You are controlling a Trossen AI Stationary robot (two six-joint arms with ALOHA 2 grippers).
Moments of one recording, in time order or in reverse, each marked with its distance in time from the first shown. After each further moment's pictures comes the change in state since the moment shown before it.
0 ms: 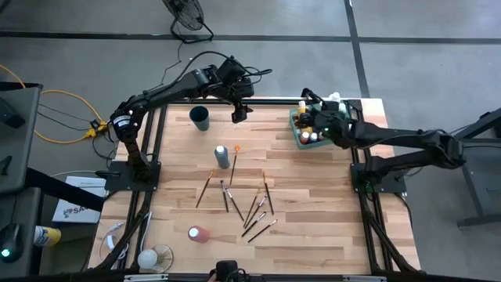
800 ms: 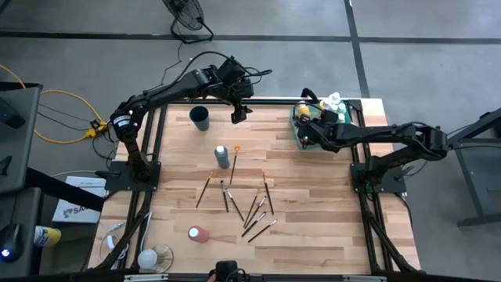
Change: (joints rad) left arm 0.000 0.000 0.000 -0.015 0.001 0.000; right arm -0.006 0.235 -0.001 -0.255 0.104 0.614
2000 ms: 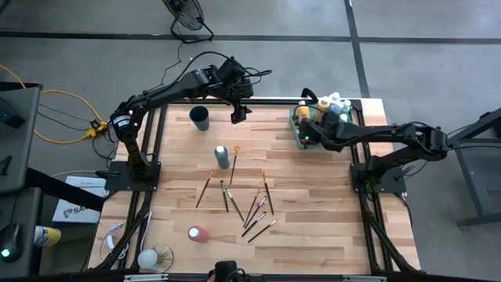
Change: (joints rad) left arm 0.000 0.000 0.000 -0.009 -0.003 -0.007; right arm -0.015 -0.001 0.000 -0.108 -0.099 0.004
